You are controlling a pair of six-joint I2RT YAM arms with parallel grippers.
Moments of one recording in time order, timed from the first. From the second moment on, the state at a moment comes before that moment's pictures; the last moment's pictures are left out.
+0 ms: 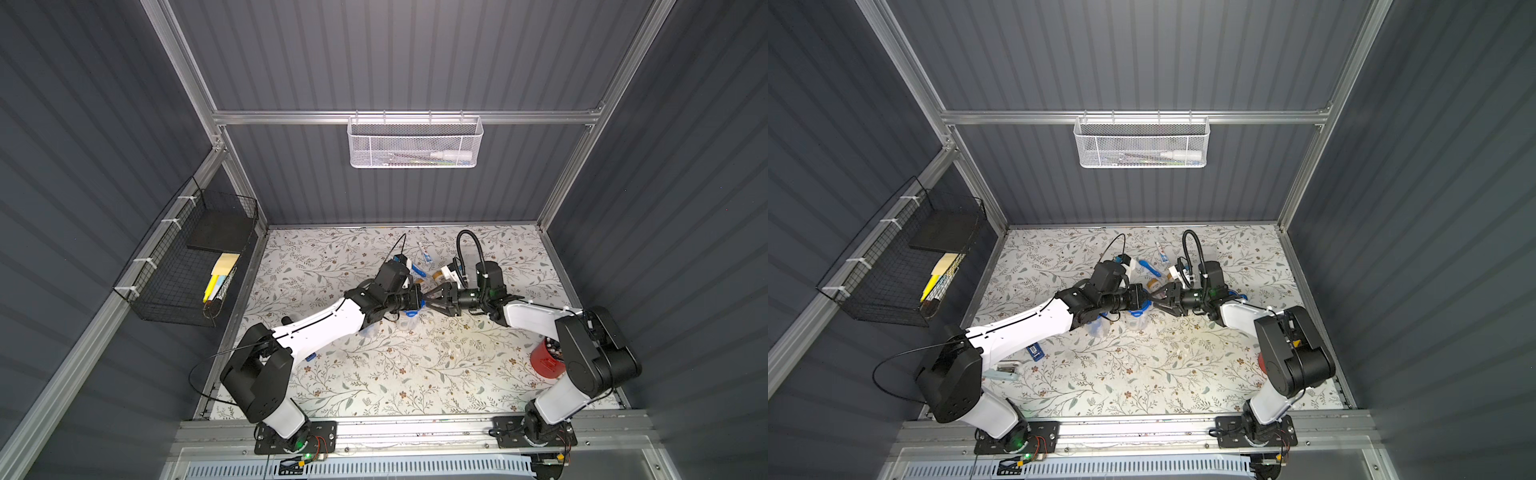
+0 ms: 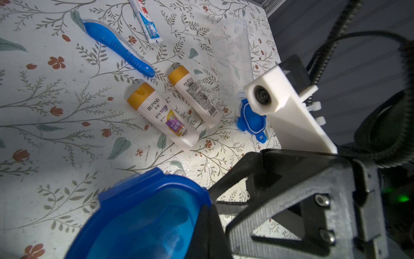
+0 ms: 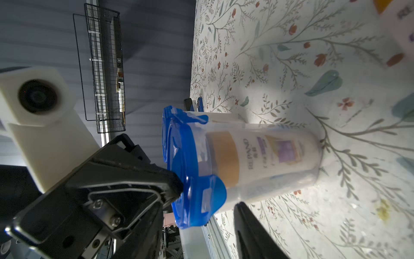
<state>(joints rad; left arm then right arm) -0.79 1.60 1.11 -0.21 0.13 -0.68 0.34 1.65 0.77 0.33 -1.05 0.91</state>
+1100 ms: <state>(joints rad) -0.78 1.57 1.06 -0.18 0.11 -0.69 0.35 1.86 0.70 1.05 -1.15 1.41</state>
